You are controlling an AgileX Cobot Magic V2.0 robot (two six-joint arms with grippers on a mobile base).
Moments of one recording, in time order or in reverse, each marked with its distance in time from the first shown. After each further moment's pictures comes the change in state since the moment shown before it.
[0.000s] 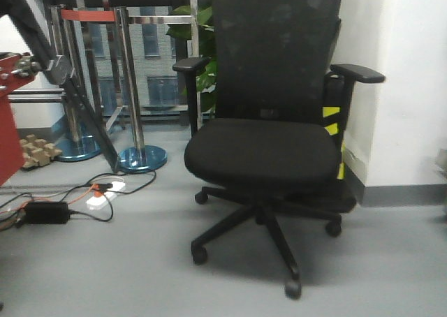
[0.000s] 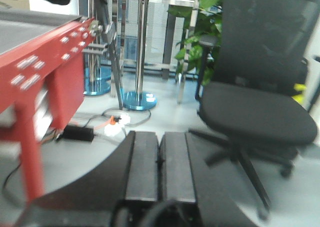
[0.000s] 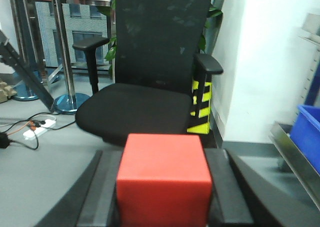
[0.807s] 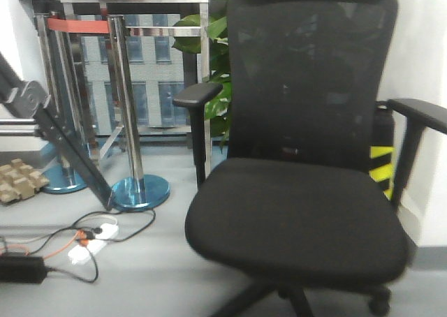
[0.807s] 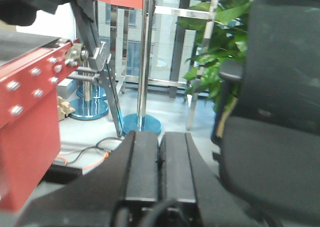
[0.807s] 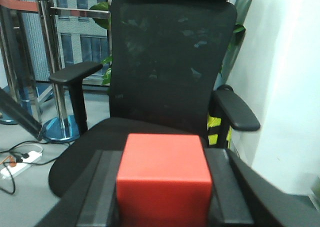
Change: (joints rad) left arm 0.000 0.000 0.000 0.000 0.000 0.000; right arm 0.000 0.000 0.000 0.000 0.000 0.000
